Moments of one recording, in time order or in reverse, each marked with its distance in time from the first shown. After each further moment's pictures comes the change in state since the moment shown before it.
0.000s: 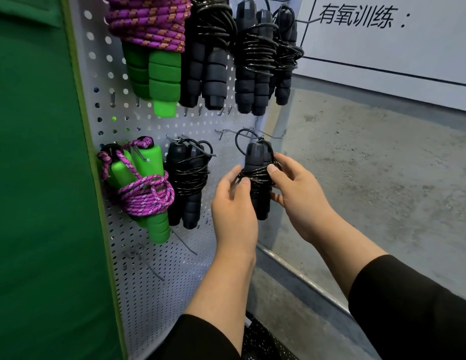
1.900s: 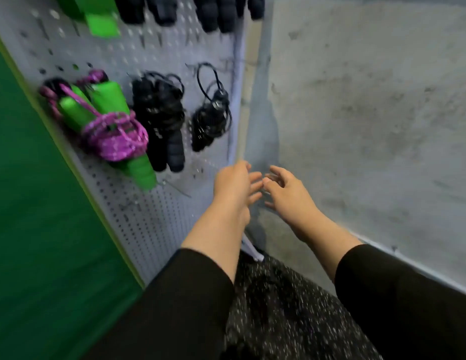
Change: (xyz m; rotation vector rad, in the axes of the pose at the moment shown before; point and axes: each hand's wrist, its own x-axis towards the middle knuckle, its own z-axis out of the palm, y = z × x) left_hand -0.009 -0.049 -0.013 0.291 -0.105 -0.525; right_hand -0.075 0.109 0.001 -0.086 0.077 0.294
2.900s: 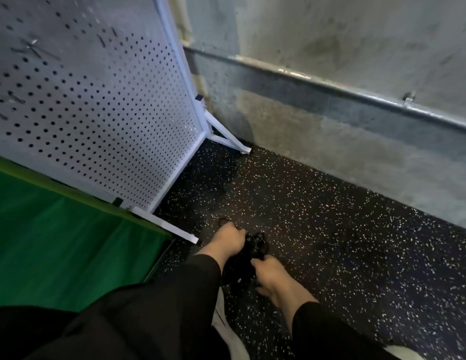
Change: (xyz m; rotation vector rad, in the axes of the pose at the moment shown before) left_hand 0.004 -0.382 -0.105 1.405 -0.316 -0.498; right_hand -0.232 0.335 0.053 0.136 -0.252 1.193
